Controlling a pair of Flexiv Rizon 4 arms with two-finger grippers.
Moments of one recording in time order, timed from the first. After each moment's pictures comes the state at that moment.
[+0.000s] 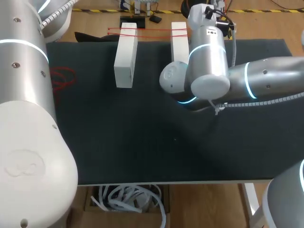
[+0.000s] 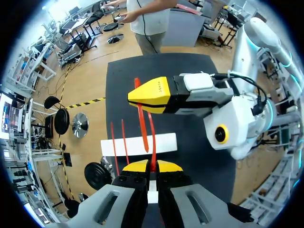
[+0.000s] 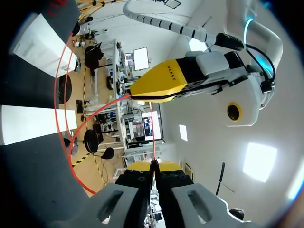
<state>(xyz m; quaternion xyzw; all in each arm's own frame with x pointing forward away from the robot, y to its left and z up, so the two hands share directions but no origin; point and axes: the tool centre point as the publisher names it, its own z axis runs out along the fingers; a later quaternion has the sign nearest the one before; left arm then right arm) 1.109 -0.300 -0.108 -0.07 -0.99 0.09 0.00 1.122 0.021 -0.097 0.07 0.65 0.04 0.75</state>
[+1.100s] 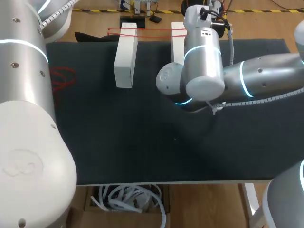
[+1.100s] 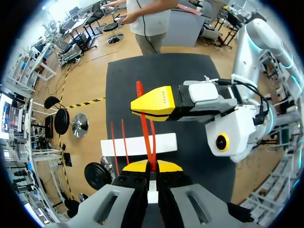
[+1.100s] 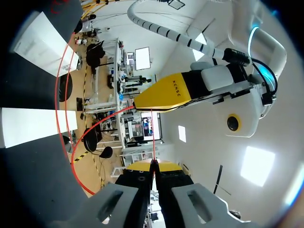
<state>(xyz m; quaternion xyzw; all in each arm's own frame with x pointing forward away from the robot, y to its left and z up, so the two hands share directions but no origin) 1.108 -0.300 -0.108 -0.07 -0.99 0.09 0.00 1.119 0.034 -0.097 0.06 0.65 0.03 0.76</state>
